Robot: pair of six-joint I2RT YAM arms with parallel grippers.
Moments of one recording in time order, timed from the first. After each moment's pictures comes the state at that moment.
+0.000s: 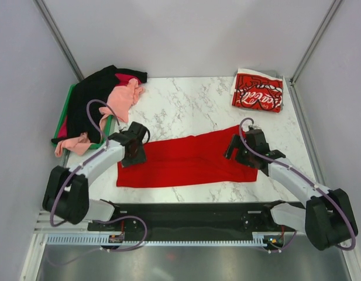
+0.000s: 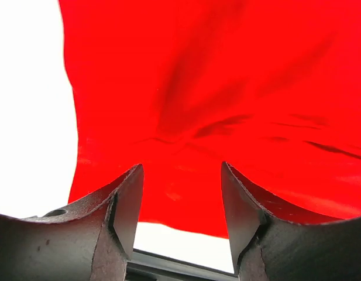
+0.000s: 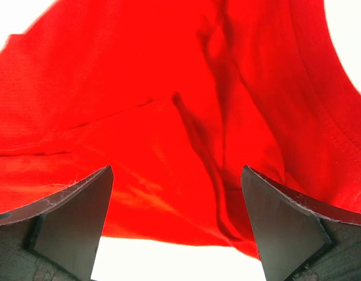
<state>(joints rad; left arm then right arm) -0.40 1.42 0.86 -0.76 -0.31 -0.66 0.32 1.12 0.58 -0.30 -0.01 0.65</state>
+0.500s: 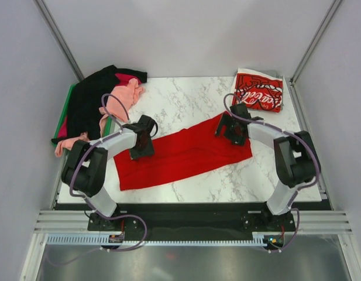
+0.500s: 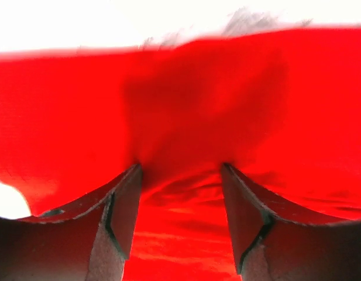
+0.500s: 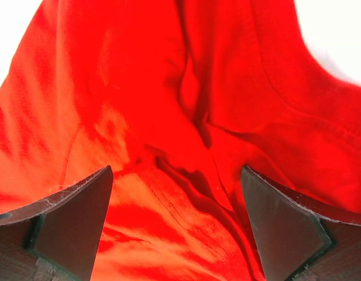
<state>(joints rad) -0.40 1.63 0.97 -0.65 -0.28 -0.66 0.29 1.71 1.00 -0.31 -0.01 0.68</state>
